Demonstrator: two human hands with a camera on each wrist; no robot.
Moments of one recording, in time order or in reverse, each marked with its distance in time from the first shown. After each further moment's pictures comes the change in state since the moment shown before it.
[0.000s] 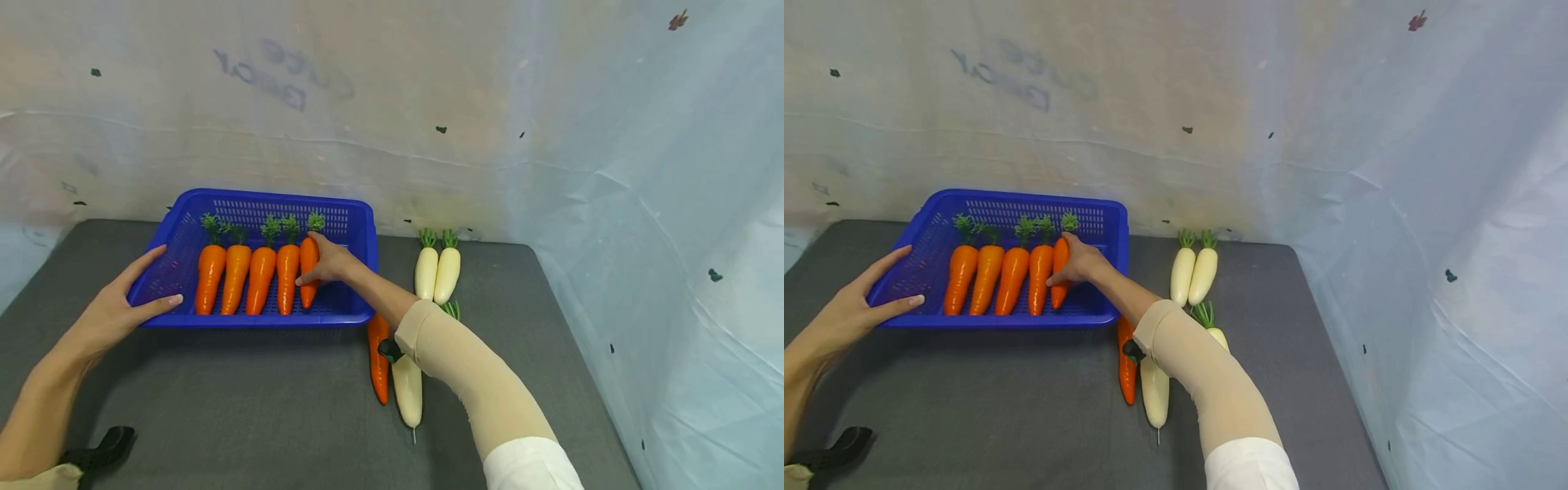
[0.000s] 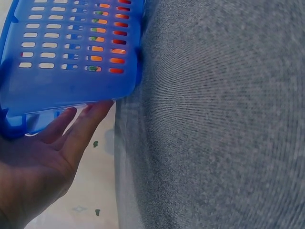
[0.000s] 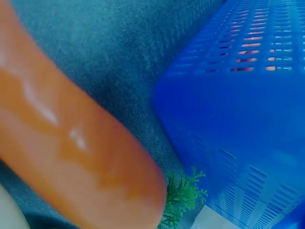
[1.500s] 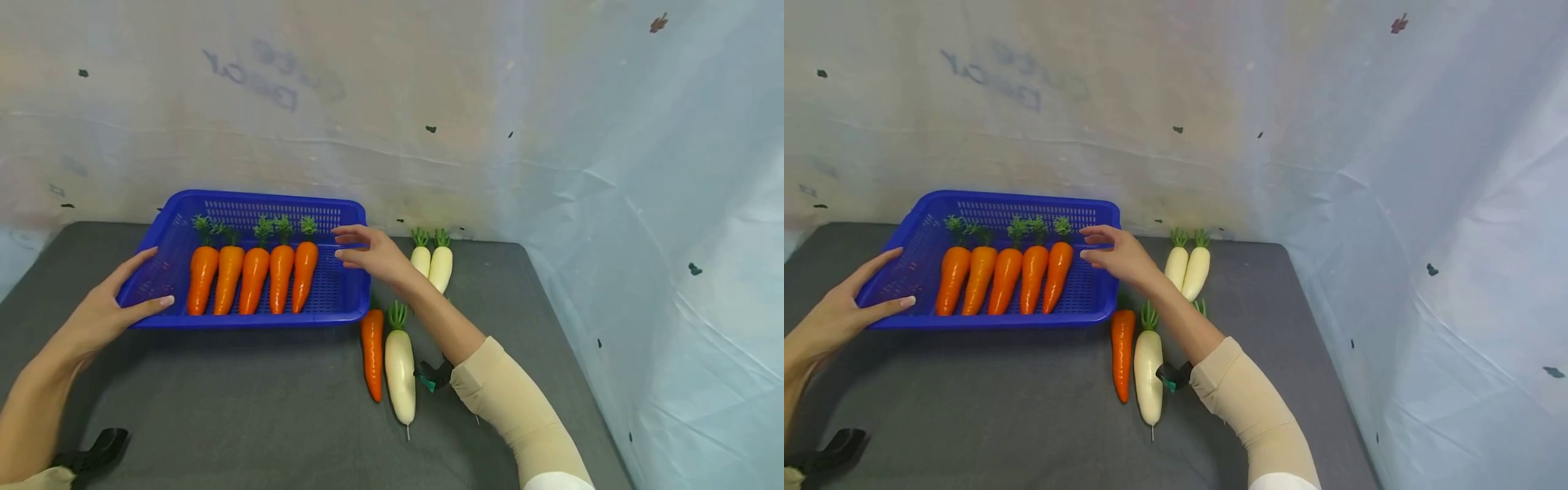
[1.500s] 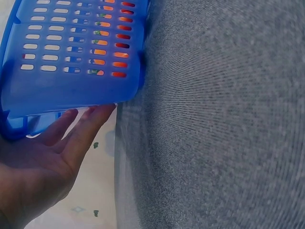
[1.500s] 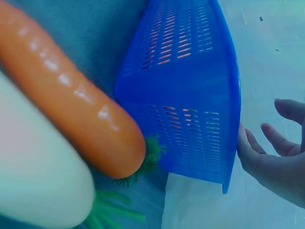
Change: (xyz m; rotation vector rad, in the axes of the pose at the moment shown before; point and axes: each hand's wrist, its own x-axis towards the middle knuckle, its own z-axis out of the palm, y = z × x) left_hand 0.001 -0.002 -0.003 -0.032 -0.016 -0.010; right_hand -0.090 0.031 -0.061 0.502 0.061 -0.262
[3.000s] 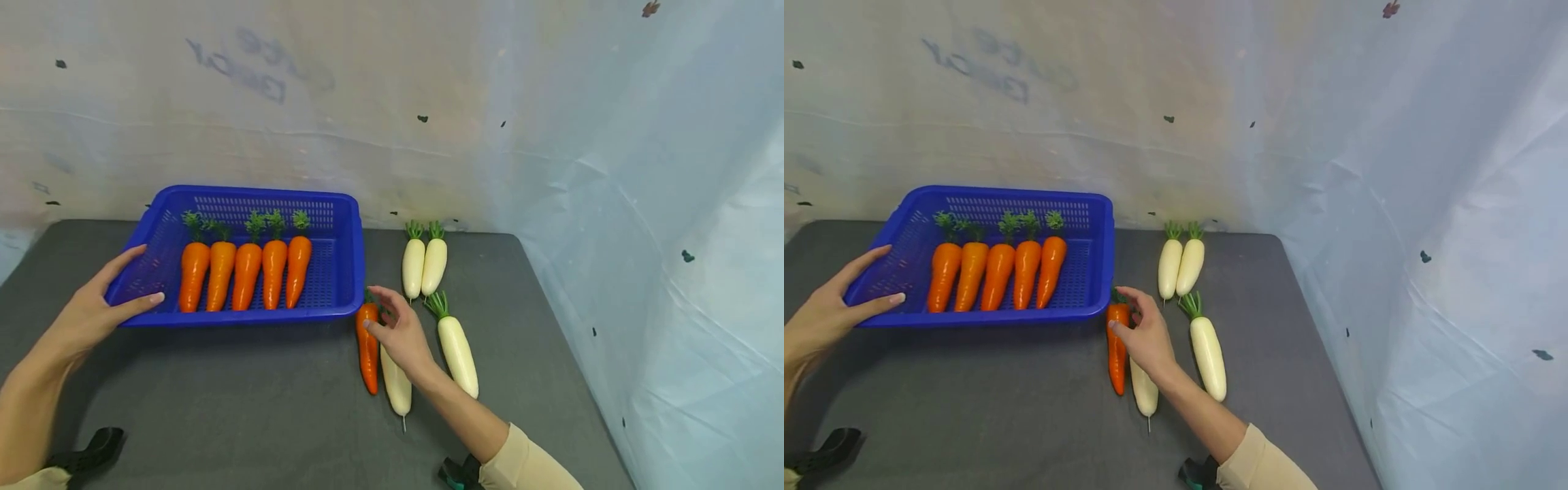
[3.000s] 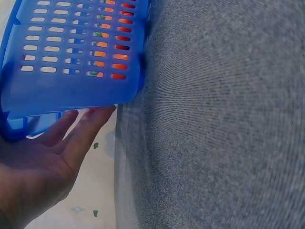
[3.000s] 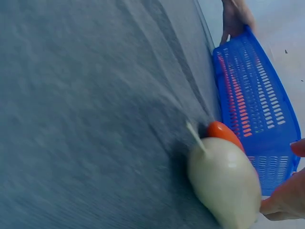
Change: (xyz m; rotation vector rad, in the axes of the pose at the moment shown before) left_hand 0.001 -0.003 0.007 -0.016 0.050 -0.022; right_hand -0.104 0.084 0.041 0.077 0.371 -0.082
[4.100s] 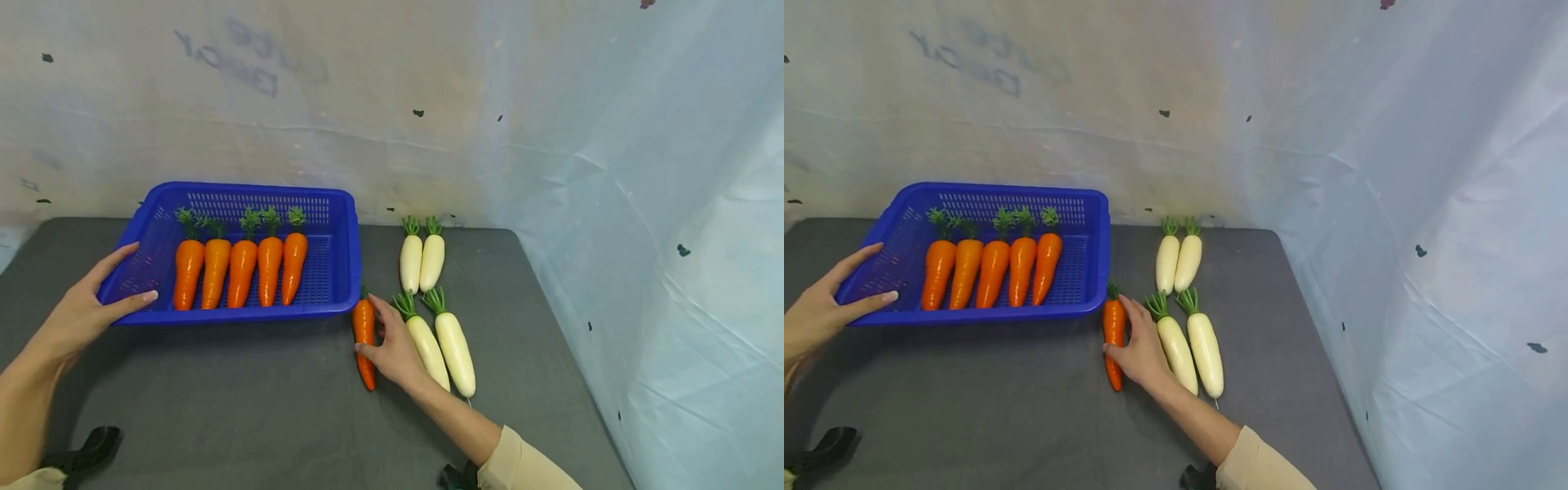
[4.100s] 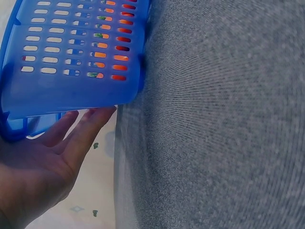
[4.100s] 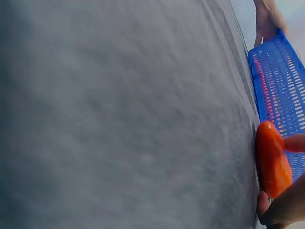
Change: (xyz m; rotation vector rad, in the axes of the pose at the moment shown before) left_hand 0.002 -0.001 0.002 -0.033 0.004 -0.004; right_hand -0.009 0.034 0.002 -0.355 -0.068 -0.028
